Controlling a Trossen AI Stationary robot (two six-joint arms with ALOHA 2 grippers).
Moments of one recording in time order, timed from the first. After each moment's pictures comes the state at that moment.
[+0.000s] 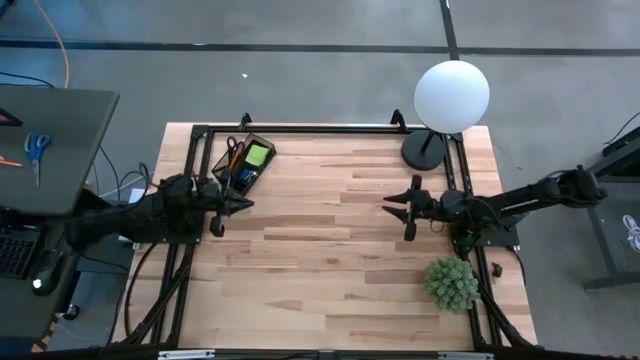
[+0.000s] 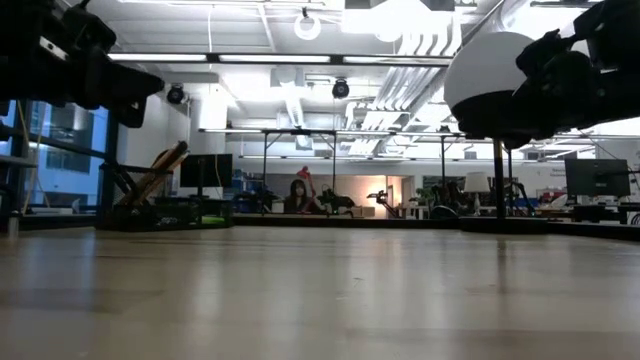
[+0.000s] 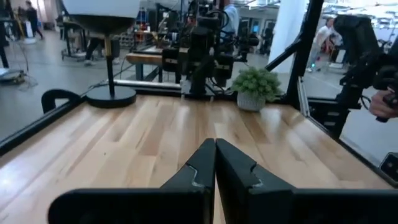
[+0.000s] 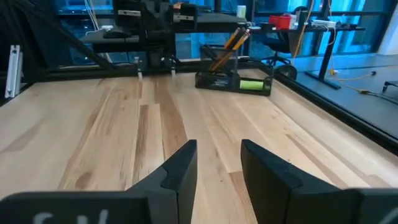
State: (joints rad) left arm 0.37 0.08 0.02 0.02 0.28 -0.07; right arm 0.04 0.83 0.01 0.71 0.23 0.05
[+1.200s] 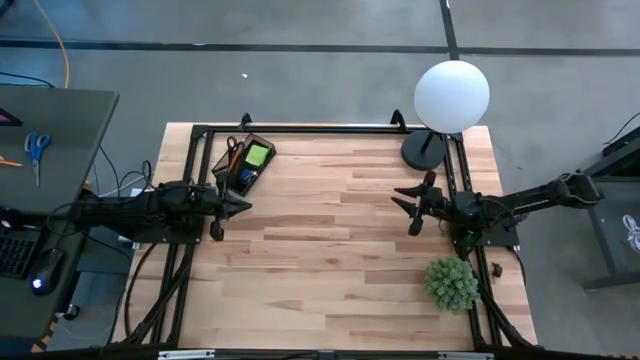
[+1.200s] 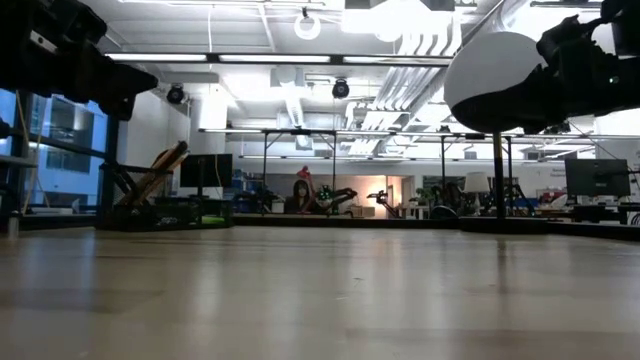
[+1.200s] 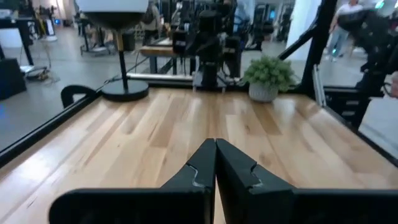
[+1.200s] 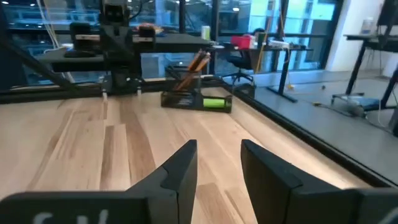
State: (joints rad) left arm 0.13 0.04 0.08 -0.13 -0.03 -0.03; right arm 0.13 0.54 0.01 0.49 0.47 0.00
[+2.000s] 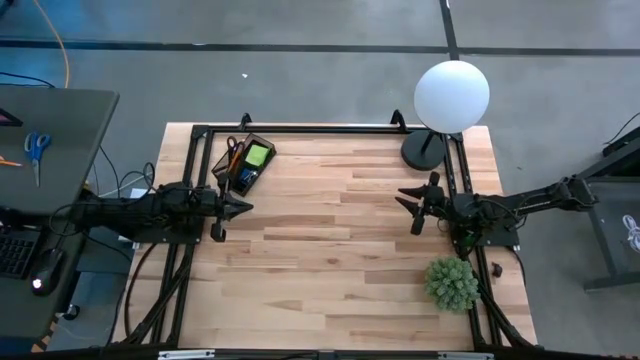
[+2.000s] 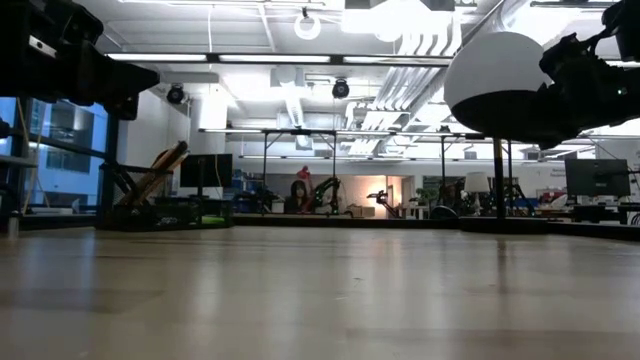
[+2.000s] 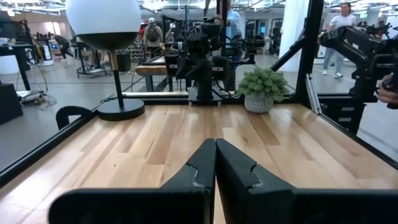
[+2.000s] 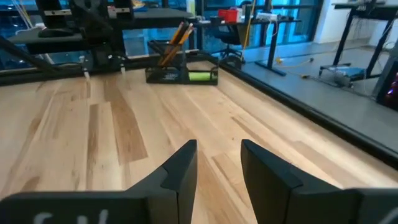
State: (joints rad) left arm 0.13 0.02 0.01 0.01 0.01 0.02; right arm 0.14 0.37 0.01 0.19 0.54 0.13
